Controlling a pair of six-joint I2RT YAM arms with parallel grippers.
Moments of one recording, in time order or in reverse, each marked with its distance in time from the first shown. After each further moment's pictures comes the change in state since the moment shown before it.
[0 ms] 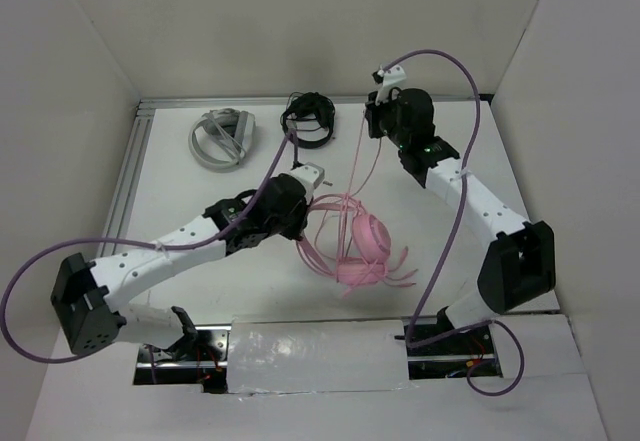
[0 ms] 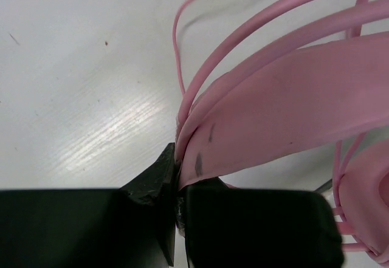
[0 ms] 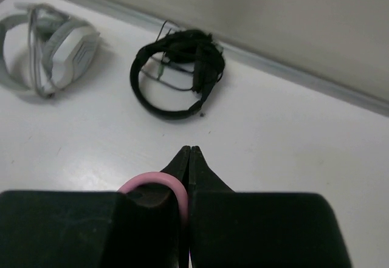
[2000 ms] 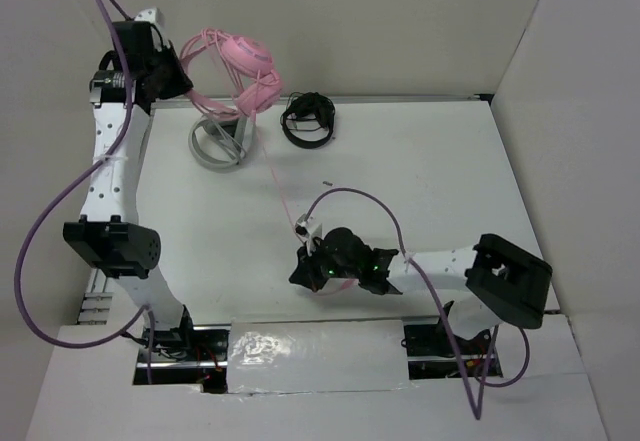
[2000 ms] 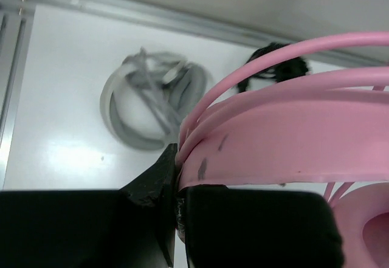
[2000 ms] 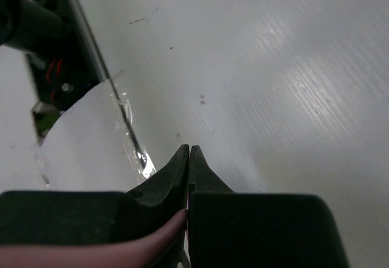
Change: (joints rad) left arm 0.929 0.416 1.077 -0.330 0.287 0.044; right arm 0.647 -0.005 -0.736 0.434 -0.310 0.459
